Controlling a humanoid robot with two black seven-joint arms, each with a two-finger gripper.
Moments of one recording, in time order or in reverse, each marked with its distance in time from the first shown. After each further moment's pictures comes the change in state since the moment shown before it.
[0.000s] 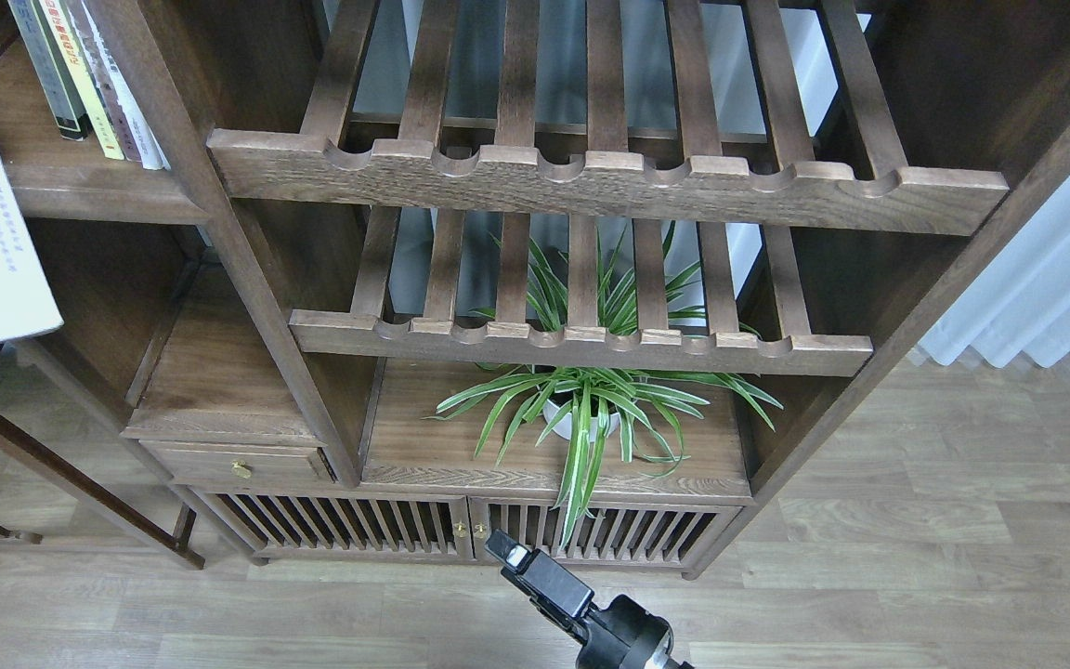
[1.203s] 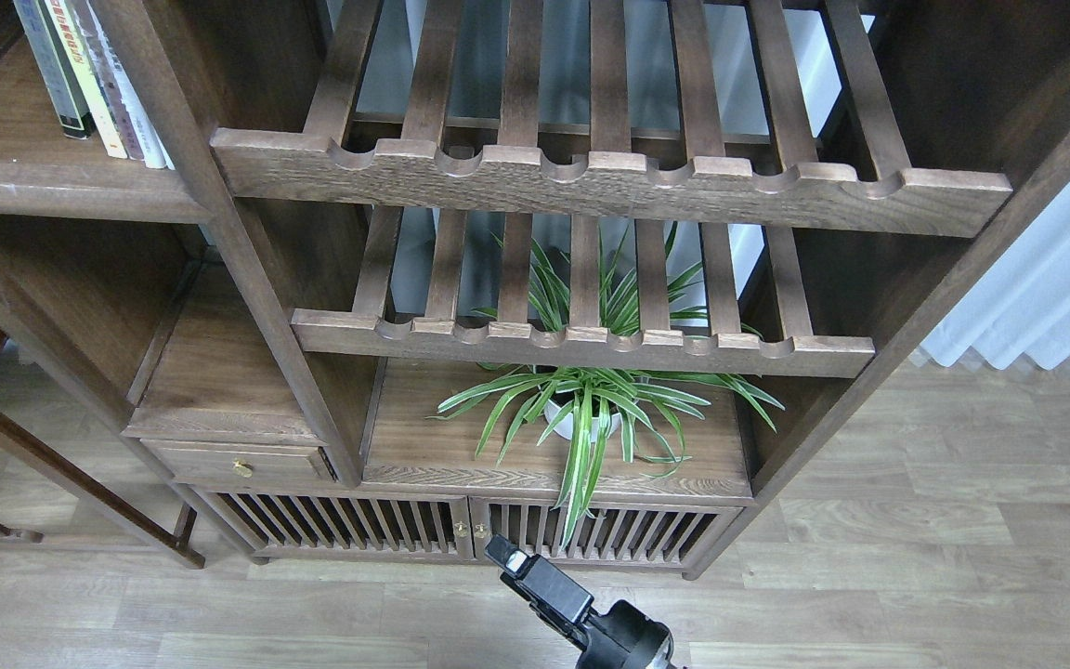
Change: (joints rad) left arm -0.965 -0.167 0.197 0.321 0.773 0.000 0.067; right arm -0.008 0.000 -0.002 0.002 -0.001 0.000 0.000
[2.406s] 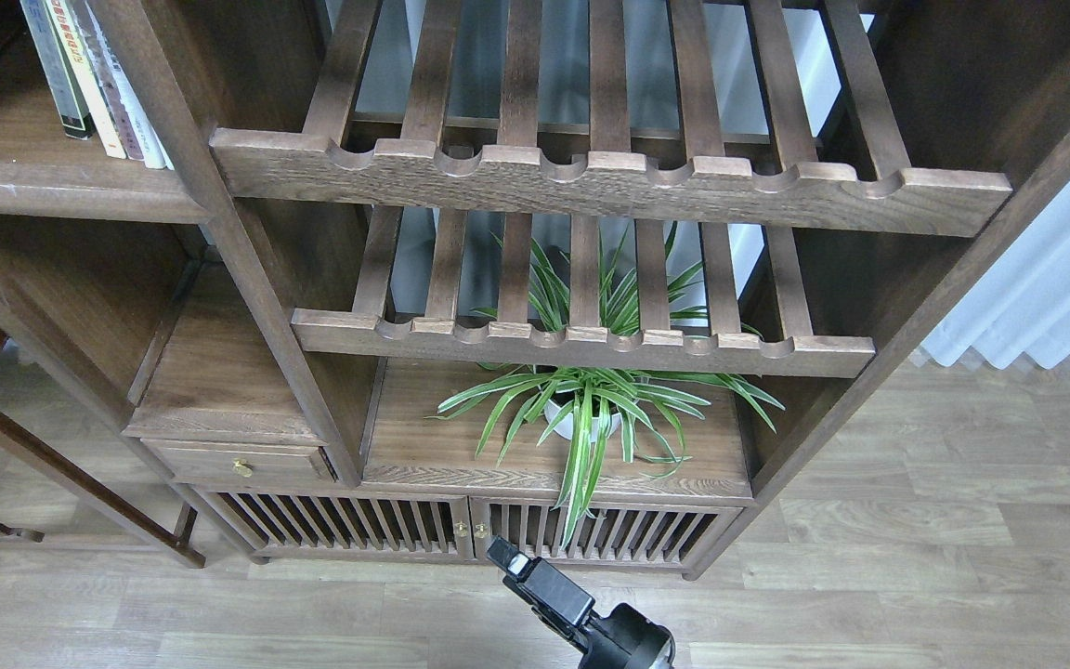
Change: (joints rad) left arm -0.385 -0.213 0.289 0.355 0.073 0.000 -0.015; right arm 0.000 0.000 -0.001 -0.013 0.001 0.000 0.001
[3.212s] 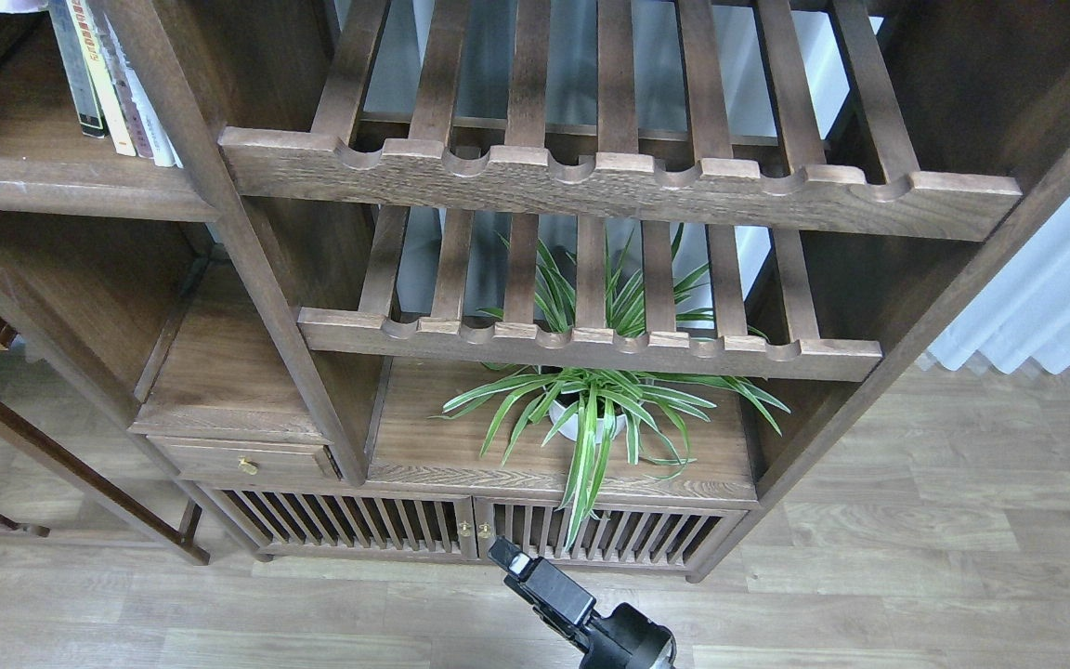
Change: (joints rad) left arm 0.051 -0.063 0.068 0.030 -0.209 0.000 -0.003; right arm -0.001 0.000 0.003 0.000 0.002 0.000 0.000
